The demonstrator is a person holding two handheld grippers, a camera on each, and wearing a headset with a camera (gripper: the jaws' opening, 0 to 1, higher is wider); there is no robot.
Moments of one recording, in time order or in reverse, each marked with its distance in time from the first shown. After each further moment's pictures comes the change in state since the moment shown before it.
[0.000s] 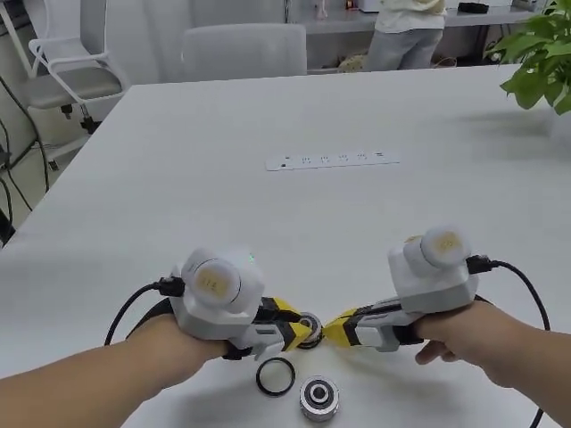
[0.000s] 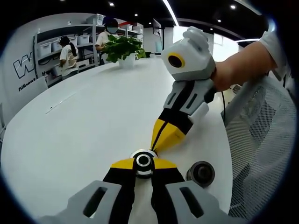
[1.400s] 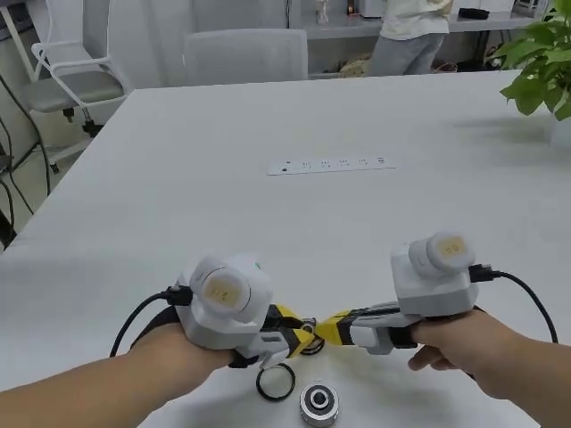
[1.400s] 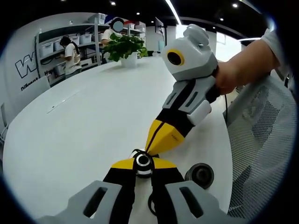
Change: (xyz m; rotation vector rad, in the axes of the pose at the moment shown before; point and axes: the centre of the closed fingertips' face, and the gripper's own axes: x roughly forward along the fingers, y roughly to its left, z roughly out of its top) left arm 0.001 -0.003 0.001 -0.004 0.014 0.031; right arm 0.004 0.009 0.013 0.071 -0.081 0.033
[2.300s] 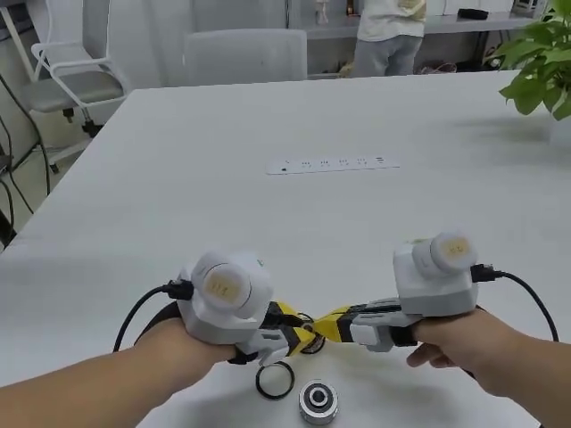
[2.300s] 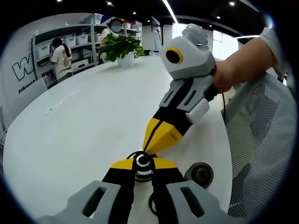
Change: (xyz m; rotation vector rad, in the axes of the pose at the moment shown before) left arm 0.000 -0.002 0.002 0.032 0.012 -0.024; right arm -0.002 0.001 0.005 -0.046 -0.029 0.019
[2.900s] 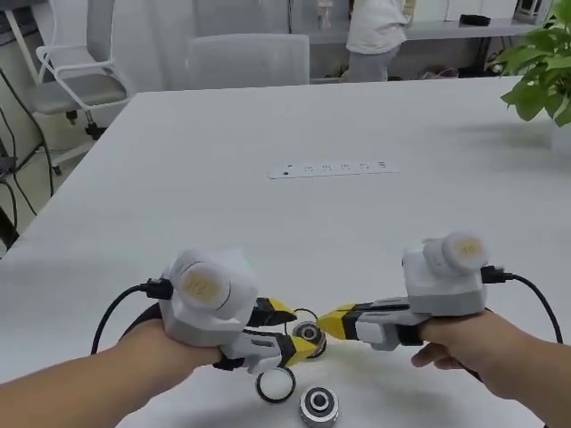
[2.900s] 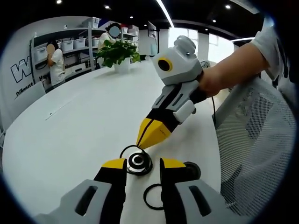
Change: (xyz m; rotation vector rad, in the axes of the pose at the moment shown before) left arm -0.027 -0.009 0.010 0.003 -0.051 -0.038; right arm -0.008 0.002 0.010 0.016 -0.039 0.013
